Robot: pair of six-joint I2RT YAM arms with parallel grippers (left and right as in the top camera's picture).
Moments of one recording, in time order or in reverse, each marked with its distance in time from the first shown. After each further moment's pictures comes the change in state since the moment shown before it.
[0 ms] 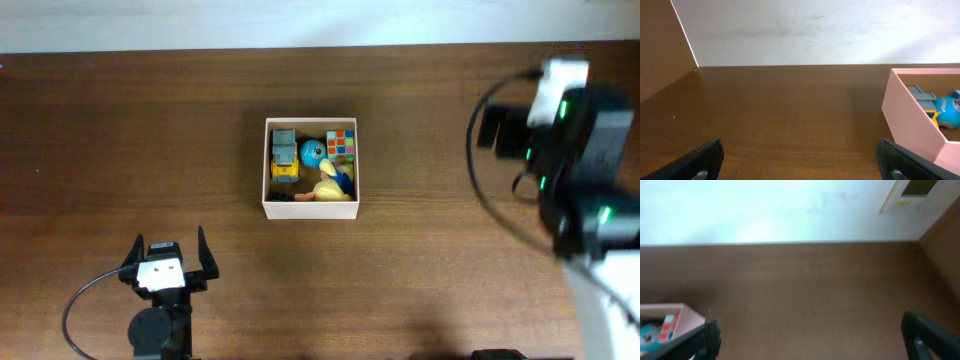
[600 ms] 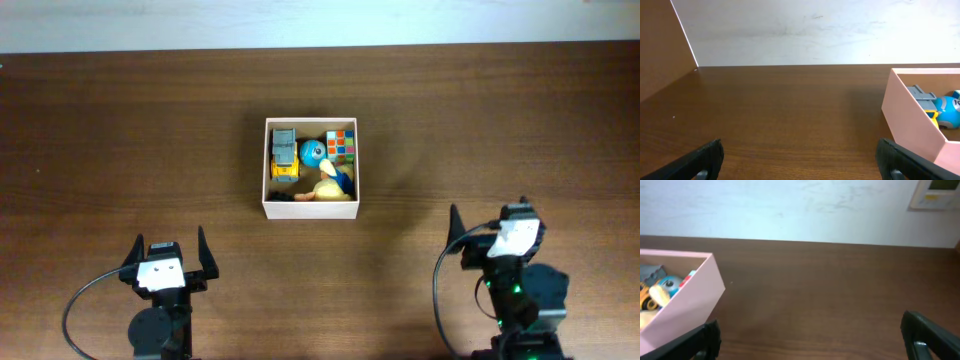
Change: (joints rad) left arm 0.000 0.000 -0.001 0.000 0.000 0.000; right arm 0.000 -0.789 -1.033 0.541 -0.148 -0.026
